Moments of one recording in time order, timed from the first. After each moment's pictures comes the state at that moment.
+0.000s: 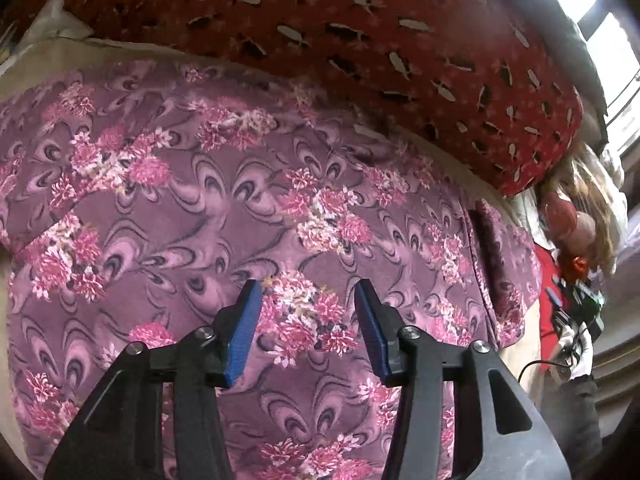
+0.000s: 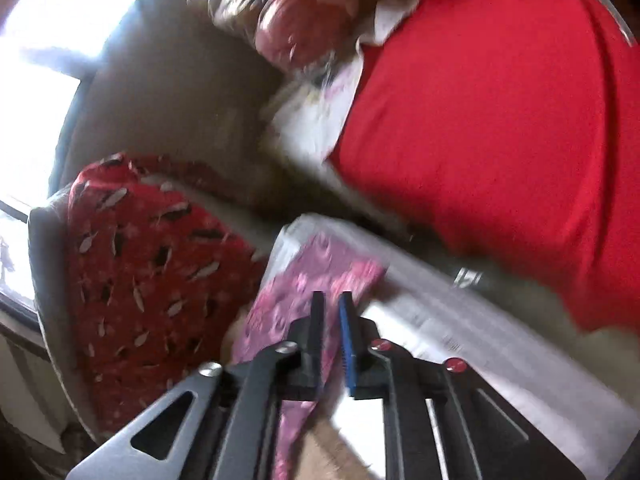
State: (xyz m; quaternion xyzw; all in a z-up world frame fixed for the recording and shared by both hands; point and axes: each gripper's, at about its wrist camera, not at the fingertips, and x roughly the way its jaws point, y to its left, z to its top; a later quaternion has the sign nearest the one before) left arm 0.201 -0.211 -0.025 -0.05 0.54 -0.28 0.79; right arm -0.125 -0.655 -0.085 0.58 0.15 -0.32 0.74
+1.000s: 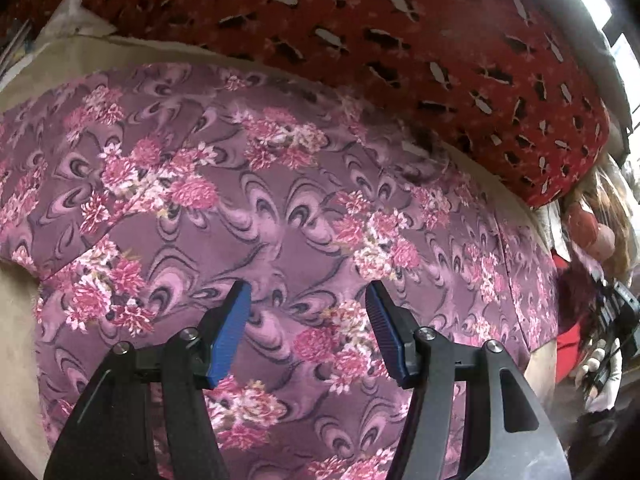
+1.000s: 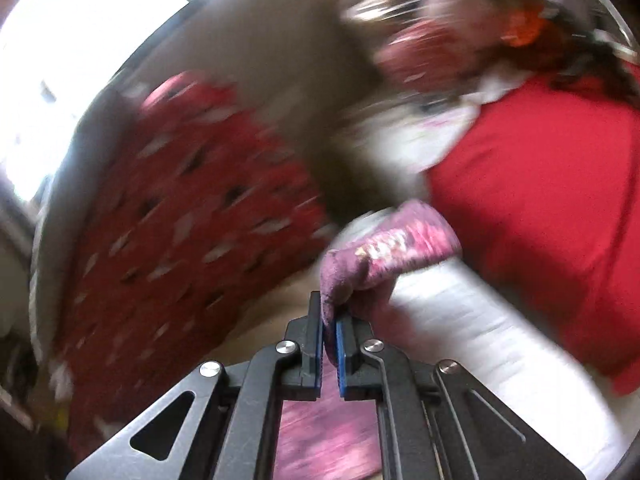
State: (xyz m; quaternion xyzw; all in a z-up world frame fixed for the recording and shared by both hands) left arm 0.226 -0.197 -0.033 -0.05 0.55 -0.24 0.80; right arm -0.066 -0.548 -0.001 0.41 0.19 -0.31 0.84
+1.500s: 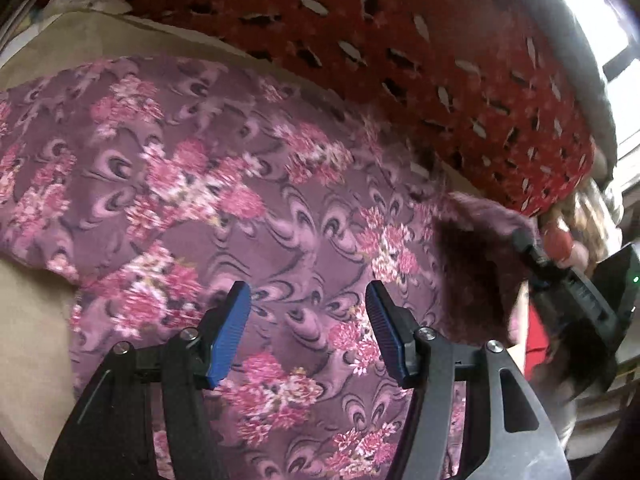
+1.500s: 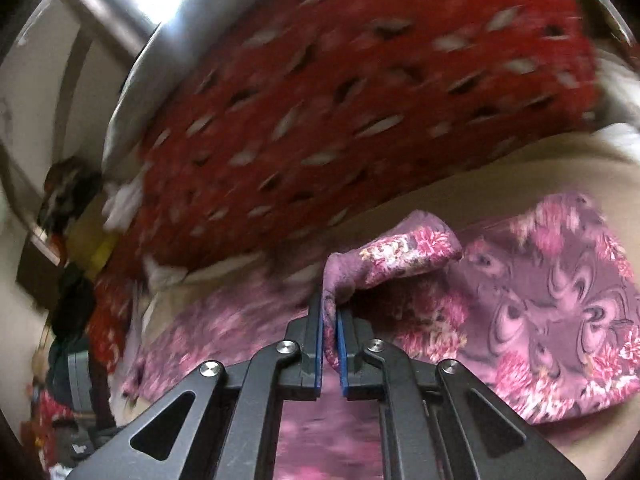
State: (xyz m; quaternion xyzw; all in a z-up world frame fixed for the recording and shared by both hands) left arm 0.246 -0.147 -0.017 -0.11 0.57 -0.26 0.77; right arm 0.112 -0.319 -0.018 0.32 0.32 -0.07 0.89
